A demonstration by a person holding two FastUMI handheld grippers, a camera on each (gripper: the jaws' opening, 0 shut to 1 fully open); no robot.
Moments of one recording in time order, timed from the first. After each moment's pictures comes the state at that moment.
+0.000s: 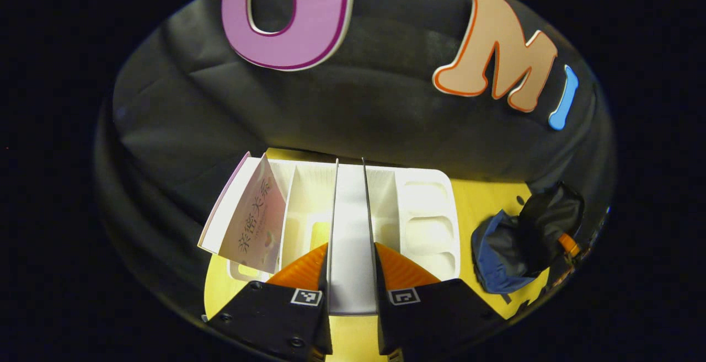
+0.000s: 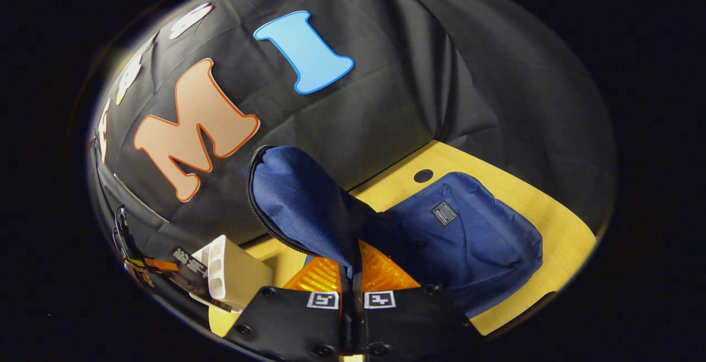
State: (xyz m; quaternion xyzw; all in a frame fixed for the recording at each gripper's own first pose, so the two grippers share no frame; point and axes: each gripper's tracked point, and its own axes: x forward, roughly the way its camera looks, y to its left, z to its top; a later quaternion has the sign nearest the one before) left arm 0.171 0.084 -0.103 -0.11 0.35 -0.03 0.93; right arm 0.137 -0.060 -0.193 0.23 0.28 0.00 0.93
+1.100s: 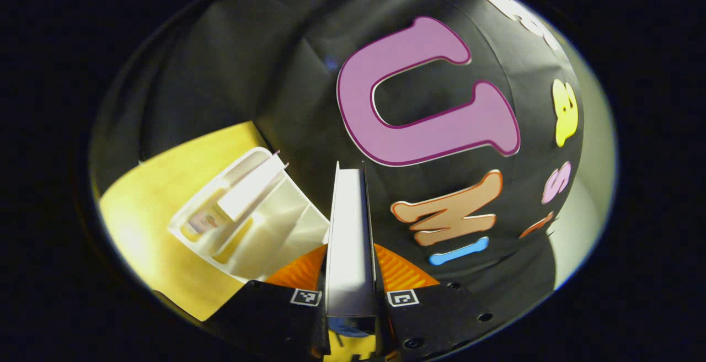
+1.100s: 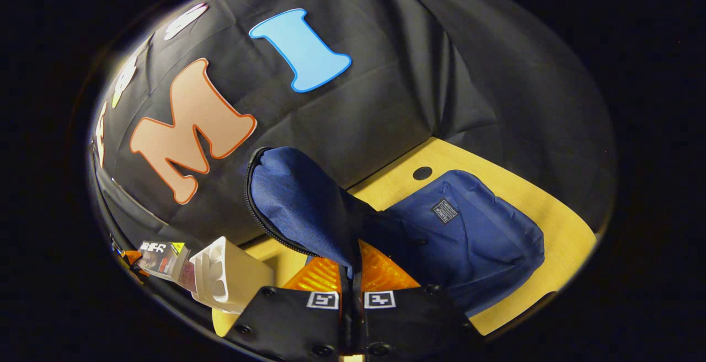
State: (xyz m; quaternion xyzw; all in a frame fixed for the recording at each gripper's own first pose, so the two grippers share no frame) left arm 0.141 0.149 0.011 -0.58 0.18 -0.10 0.79; right arm 0.136 -0.059 -0.195 0.24 0.29 -0.01 0.93
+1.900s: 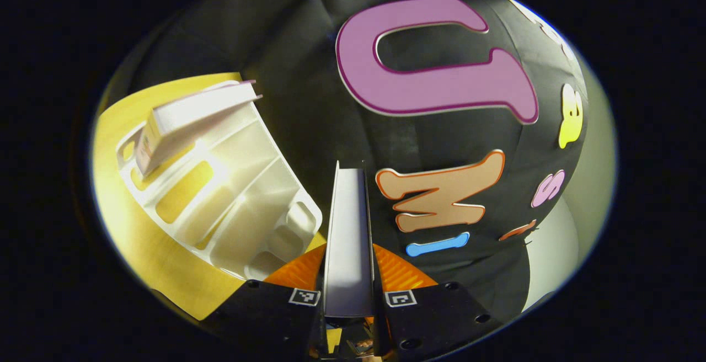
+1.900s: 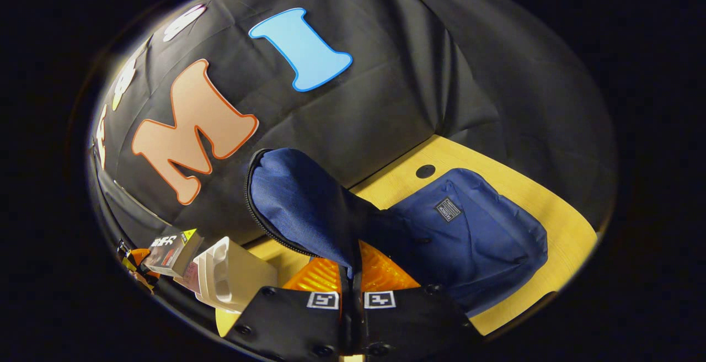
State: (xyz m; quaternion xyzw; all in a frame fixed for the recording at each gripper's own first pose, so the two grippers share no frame) left arm 0.167 0.046 0.000 -0.61 0.22 -0.15 0.75; right arm 0.133 -0.056 -0.196 0.24 0.30 0.00 0.92
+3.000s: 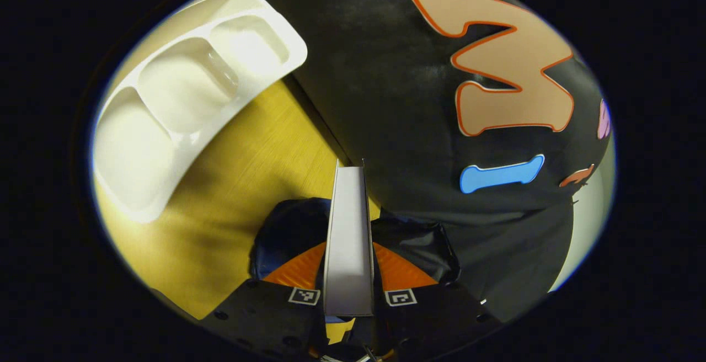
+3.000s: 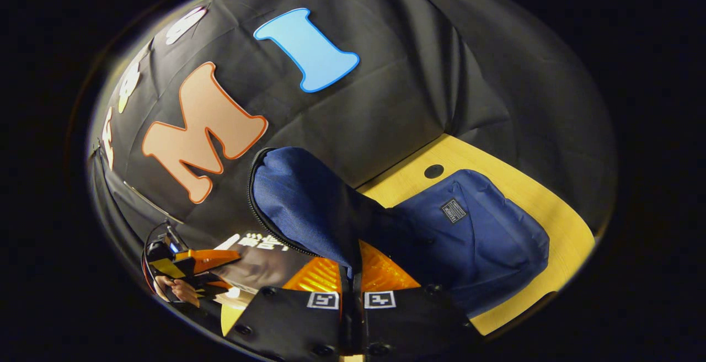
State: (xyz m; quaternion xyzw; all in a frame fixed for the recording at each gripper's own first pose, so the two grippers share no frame) left arm 0.182 -0.238 -0.103 -0.54 0.38 -0.18 0.73; right arm 0.133 -0.054 -0.192 0.25 0.30 0.03 0.92
